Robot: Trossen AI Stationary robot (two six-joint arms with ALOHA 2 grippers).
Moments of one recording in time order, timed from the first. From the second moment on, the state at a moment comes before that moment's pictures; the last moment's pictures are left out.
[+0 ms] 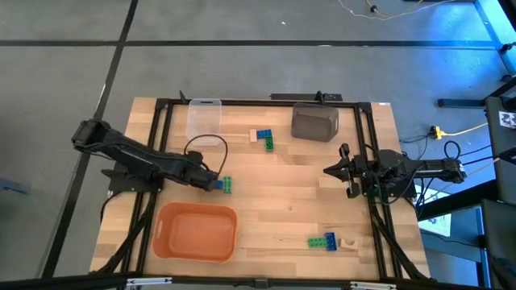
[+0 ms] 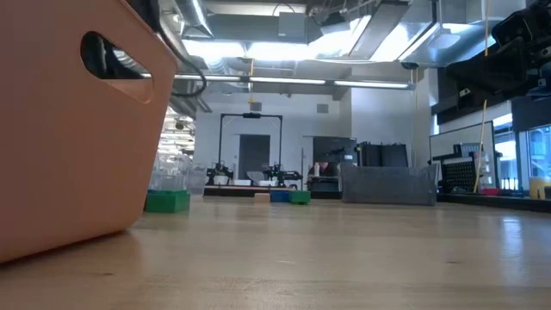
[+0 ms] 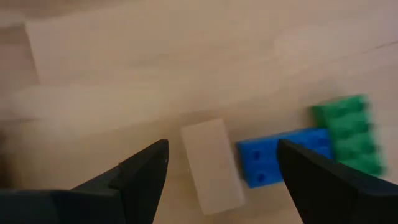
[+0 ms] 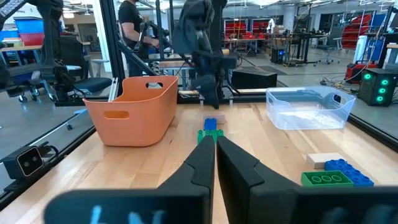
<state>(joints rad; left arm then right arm) -0.23 1.32 0.73 -0.84 -0.34 -1.62 0.06 0.01 0.01 0.02 -0.02 0.04</state>
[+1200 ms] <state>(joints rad) -0.17 1.42 0.66 -0.76 -0.31 -1.65 0.06 0.01 0.01 0.02 -0.02 0.04</state>
